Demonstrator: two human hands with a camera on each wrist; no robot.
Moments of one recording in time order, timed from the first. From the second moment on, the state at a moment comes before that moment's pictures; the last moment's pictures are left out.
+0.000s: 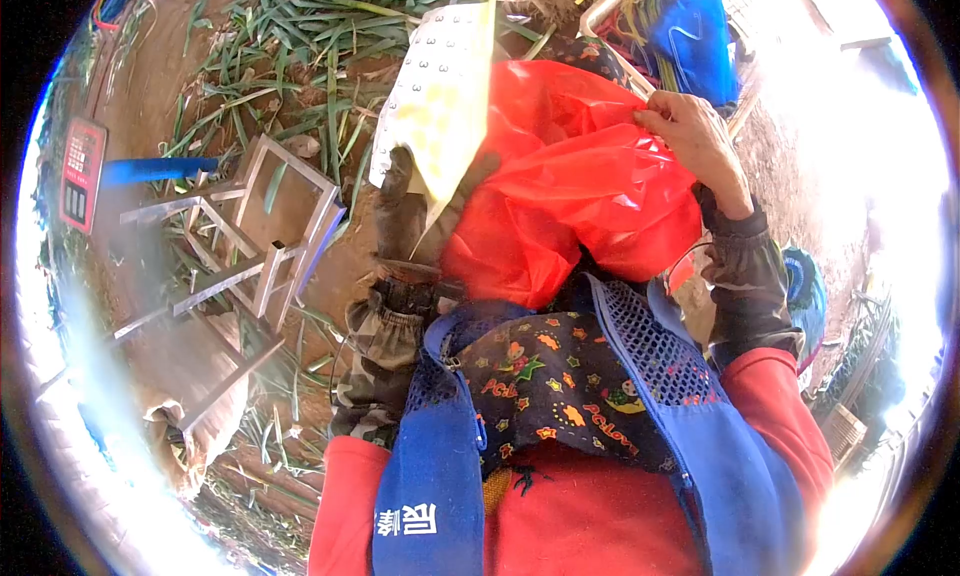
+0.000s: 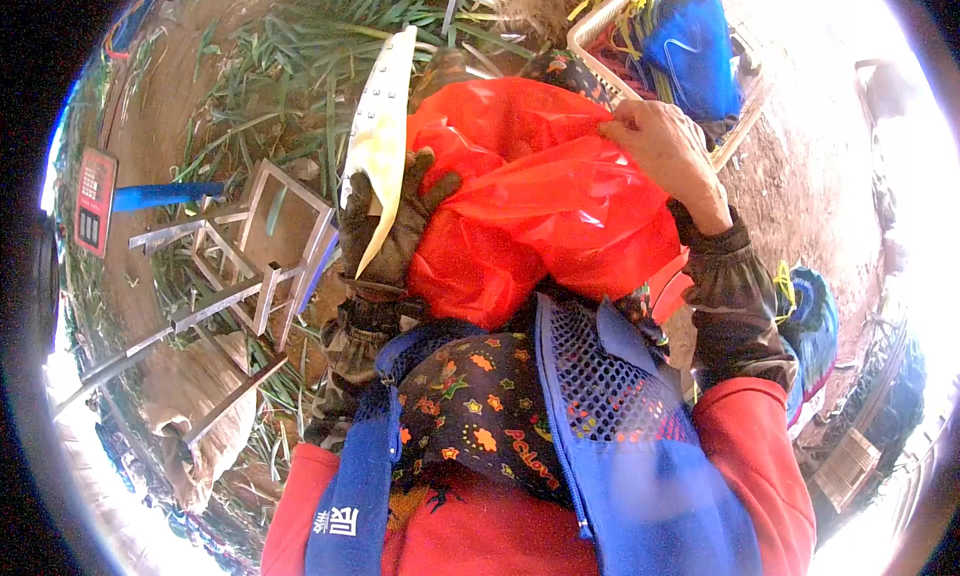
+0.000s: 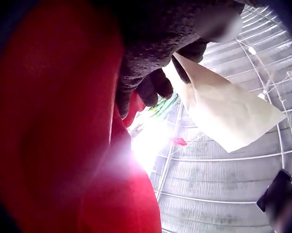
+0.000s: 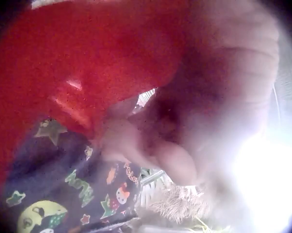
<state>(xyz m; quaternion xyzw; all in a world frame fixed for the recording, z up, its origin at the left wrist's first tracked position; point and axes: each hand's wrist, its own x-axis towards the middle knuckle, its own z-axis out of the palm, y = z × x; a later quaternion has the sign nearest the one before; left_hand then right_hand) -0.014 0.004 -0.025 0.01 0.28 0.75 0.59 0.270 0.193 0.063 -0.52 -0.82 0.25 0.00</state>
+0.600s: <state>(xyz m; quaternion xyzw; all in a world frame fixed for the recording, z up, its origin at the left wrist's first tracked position) 0.011 0.005 0.027 -0.01 0.27 0.71 0.65 0.172 0.155 0.125 -0.25 -0.93 0.19 0.20</state>
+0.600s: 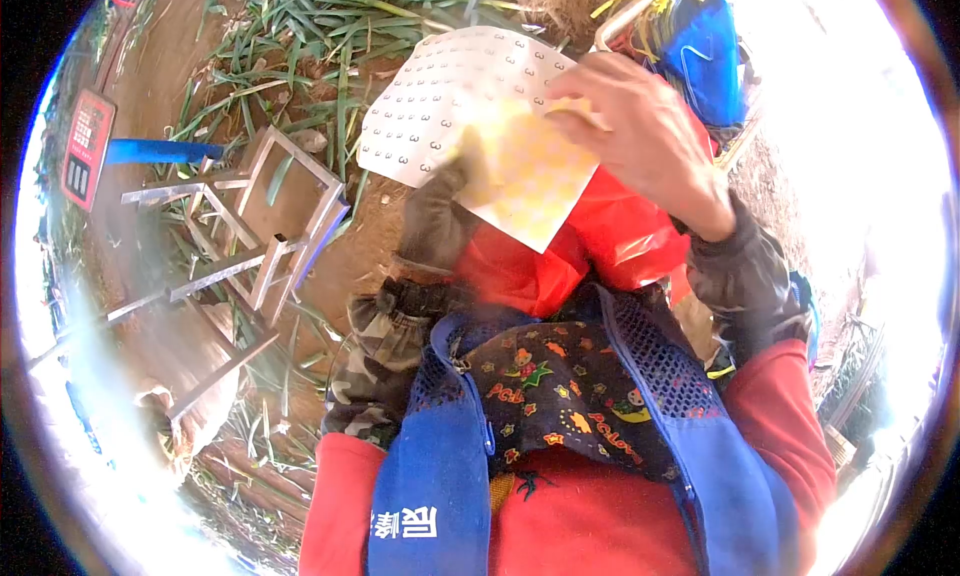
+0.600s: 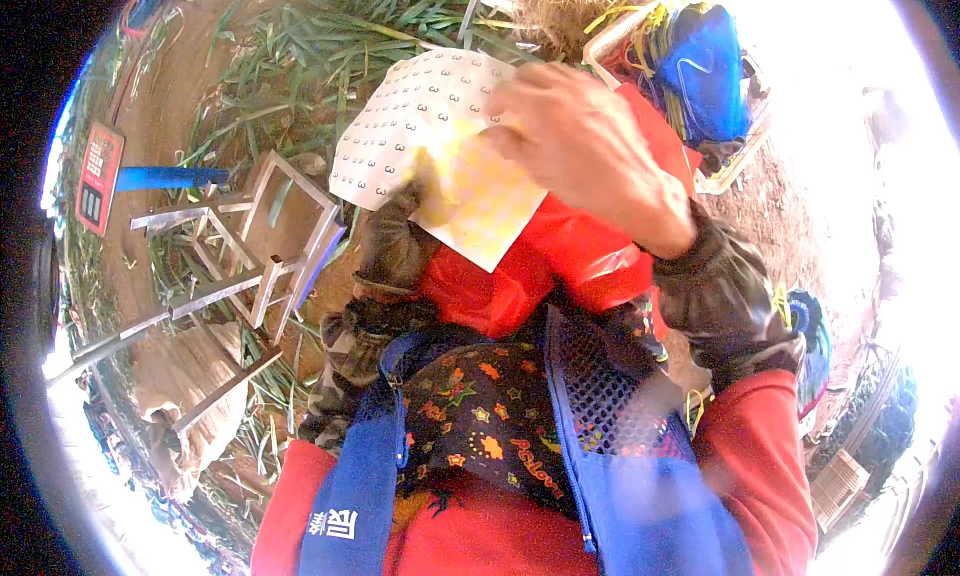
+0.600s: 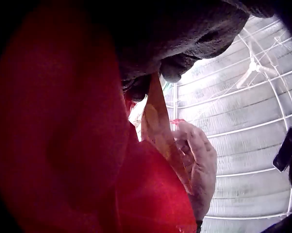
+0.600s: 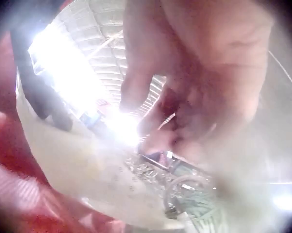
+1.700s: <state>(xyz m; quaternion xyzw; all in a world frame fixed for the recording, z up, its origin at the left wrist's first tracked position) 0.007 -0.008 0.012 0.12 0.35 0.67 0.64 0.141 0.146 0.062 -0.32 -0.82 0.40 0.25</state>
